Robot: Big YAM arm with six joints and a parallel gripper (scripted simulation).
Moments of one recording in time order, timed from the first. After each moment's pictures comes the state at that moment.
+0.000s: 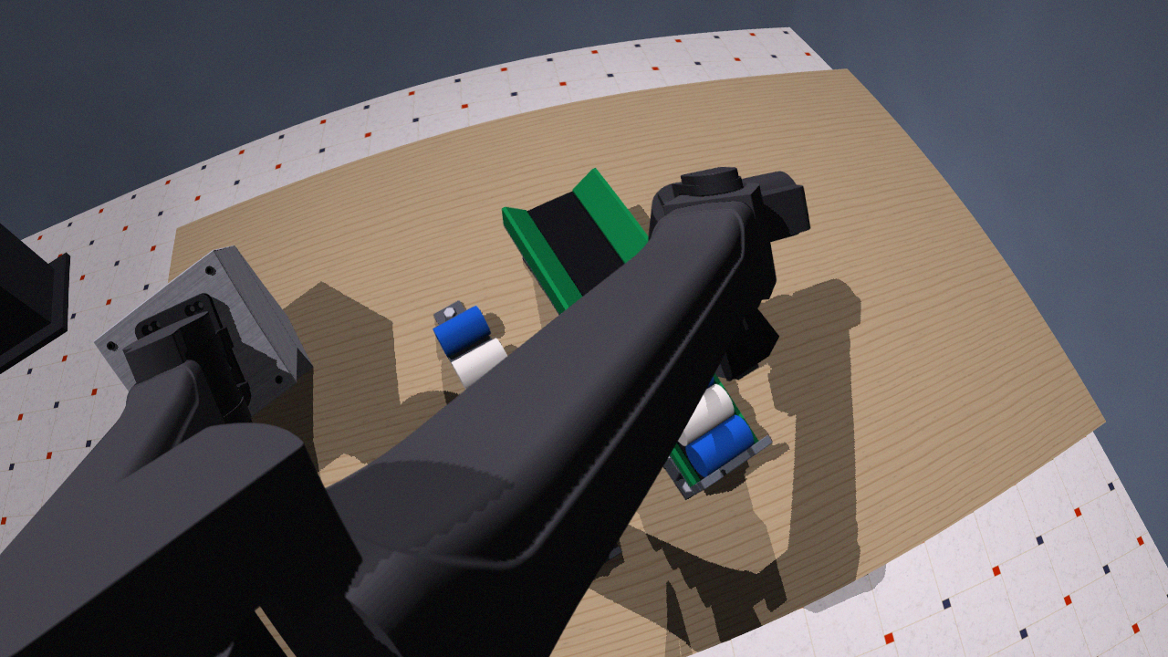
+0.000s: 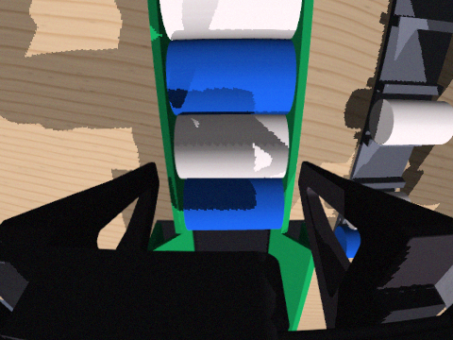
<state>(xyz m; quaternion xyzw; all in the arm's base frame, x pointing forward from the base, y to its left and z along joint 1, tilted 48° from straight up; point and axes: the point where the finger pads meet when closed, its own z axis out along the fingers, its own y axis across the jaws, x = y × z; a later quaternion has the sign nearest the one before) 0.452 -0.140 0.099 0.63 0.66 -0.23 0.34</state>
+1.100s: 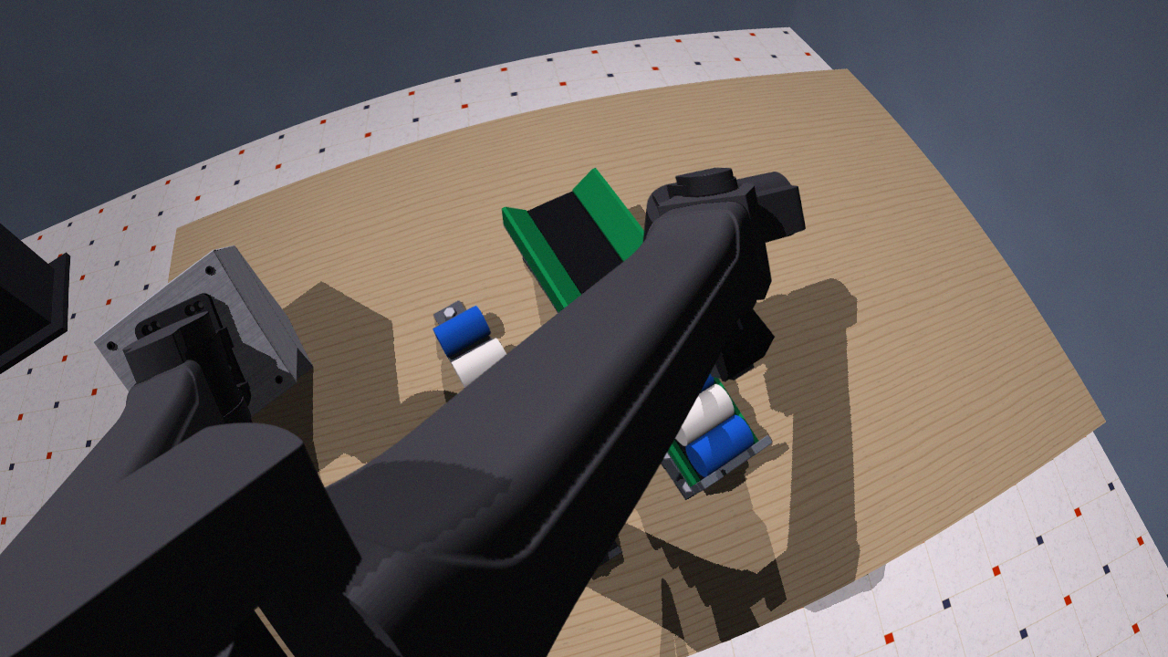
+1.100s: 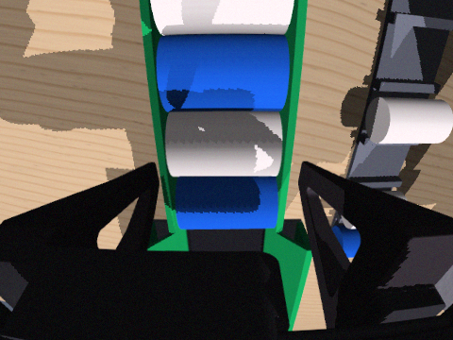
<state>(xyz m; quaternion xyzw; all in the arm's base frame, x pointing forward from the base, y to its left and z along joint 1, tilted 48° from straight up) 0.448 -0.140 0.095 0.63 0.66 -0.23 0.33</state>
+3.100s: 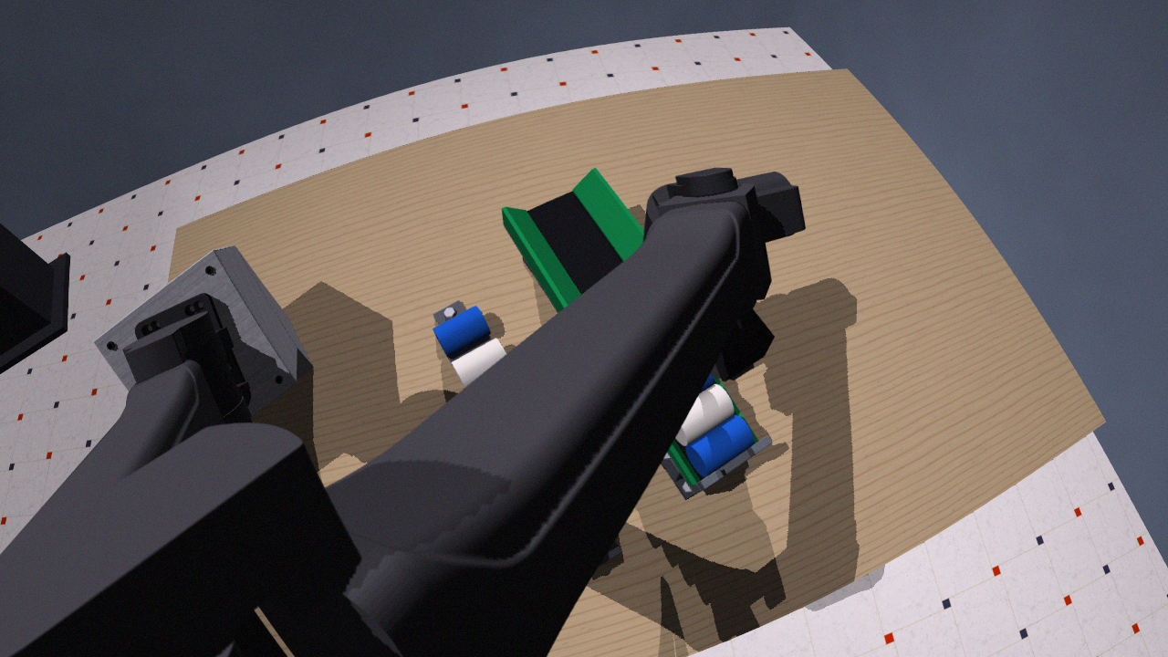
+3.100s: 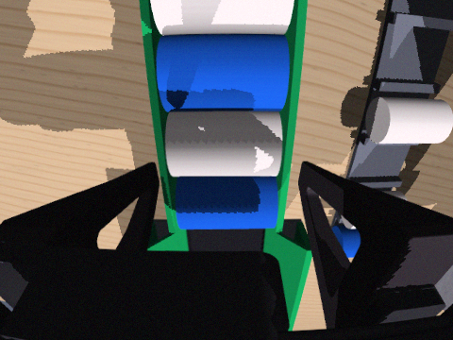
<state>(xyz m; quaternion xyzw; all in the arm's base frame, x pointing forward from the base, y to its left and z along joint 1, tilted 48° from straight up) 0.448 -0.140 0.095 0.63 0.66 -0.23 0.33</state>
